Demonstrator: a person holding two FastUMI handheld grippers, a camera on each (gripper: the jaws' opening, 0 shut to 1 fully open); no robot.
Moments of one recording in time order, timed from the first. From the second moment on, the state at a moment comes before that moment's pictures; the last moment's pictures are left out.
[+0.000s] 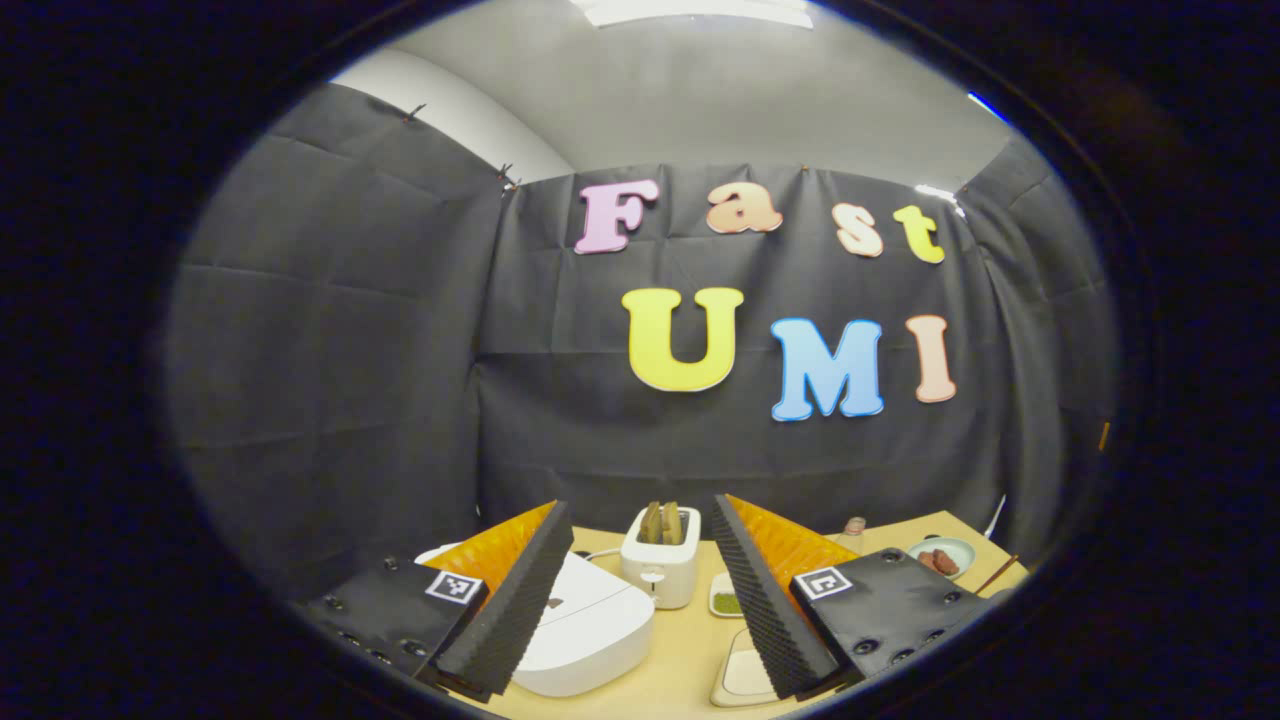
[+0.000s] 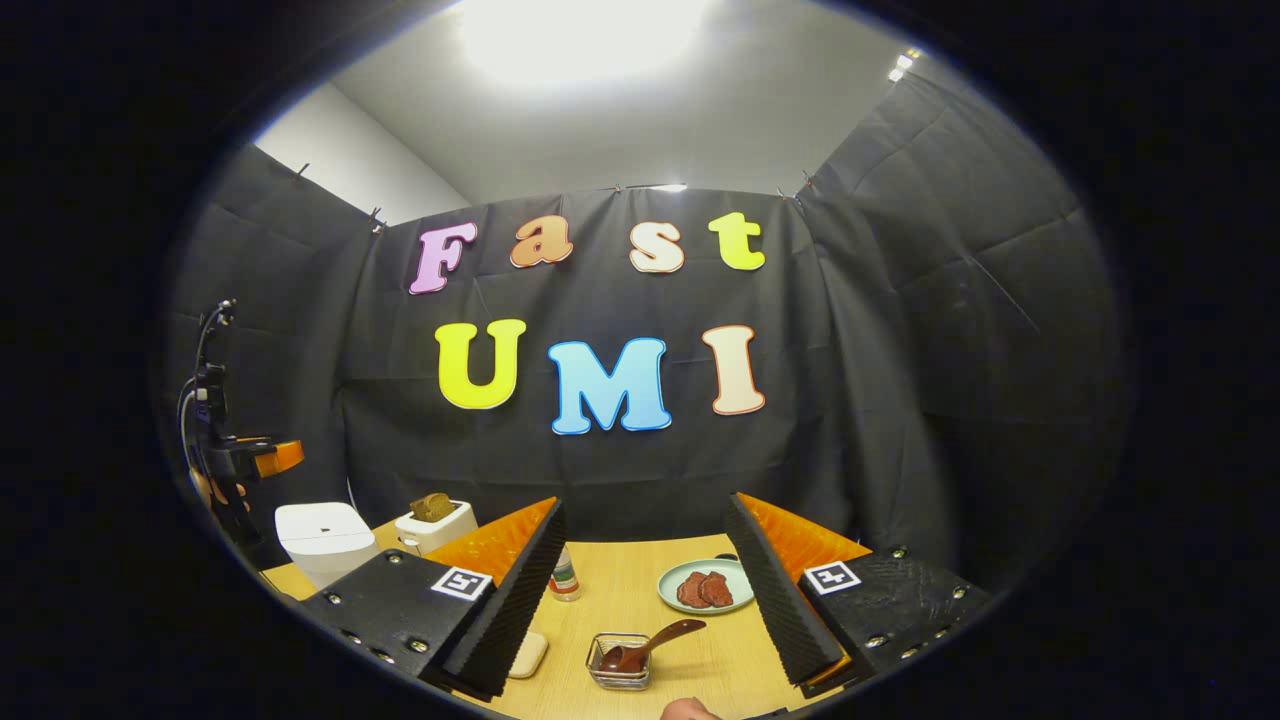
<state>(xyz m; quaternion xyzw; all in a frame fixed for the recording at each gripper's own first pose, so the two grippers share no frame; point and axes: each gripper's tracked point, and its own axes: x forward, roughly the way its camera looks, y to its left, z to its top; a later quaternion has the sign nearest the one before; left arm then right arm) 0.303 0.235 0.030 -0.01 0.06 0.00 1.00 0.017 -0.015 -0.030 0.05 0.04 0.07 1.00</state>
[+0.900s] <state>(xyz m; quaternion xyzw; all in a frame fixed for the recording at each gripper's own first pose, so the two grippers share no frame) 0.246 0.184 0.057 -0.03 0.02 -0.07 1.00 0.003 0.026 -0.023 0.04 0.01 0.07 1.00</state>
